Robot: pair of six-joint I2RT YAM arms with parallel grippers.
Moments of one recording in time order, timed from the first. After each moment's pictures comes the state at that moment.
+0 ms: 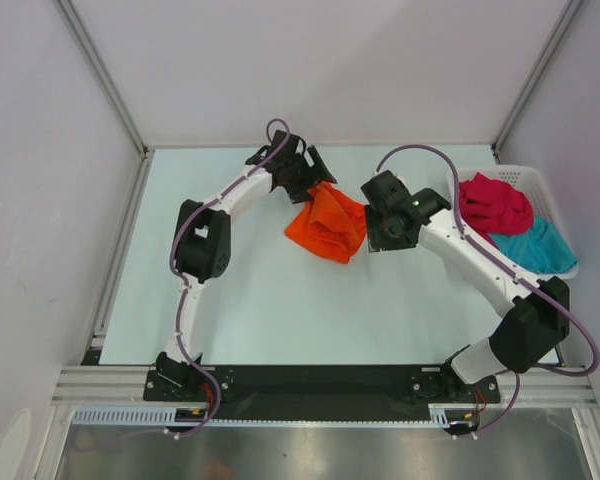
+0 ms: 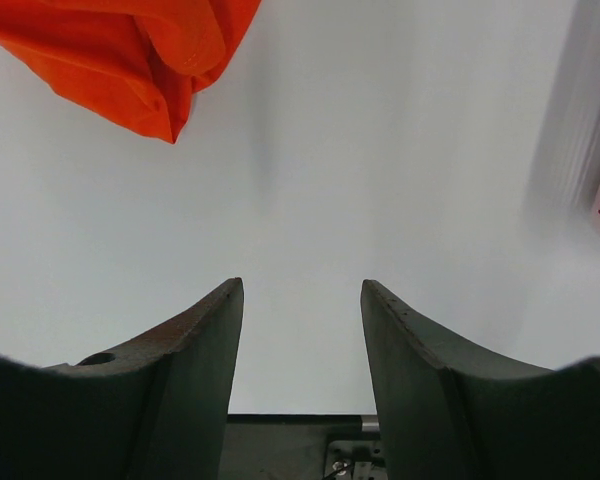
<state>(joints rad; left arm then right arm) -0.43 2.31 1.99 -0.46 0.28 -0.90 0.59 1.48 1.39 -1.02 0.30 0.44</state>
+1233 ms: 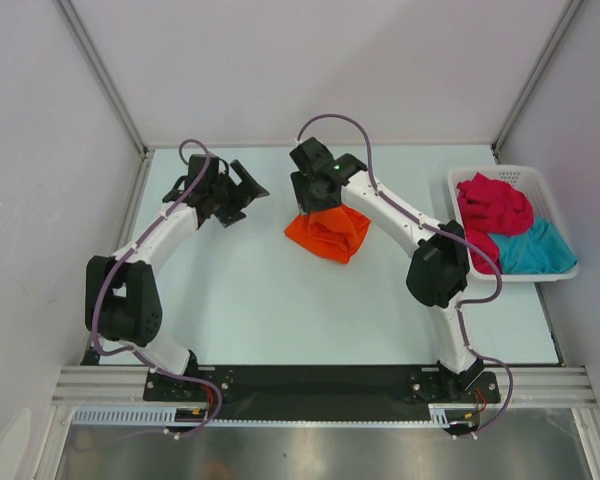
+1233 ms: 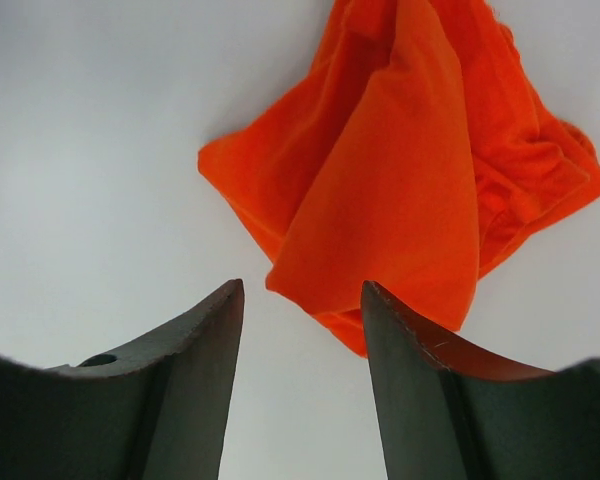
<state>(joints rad) -0.19 1.60 1.21 -0.35 0.20 -0.85 0.71 2.11 2.06 -0.93 0.21 0.34</state>
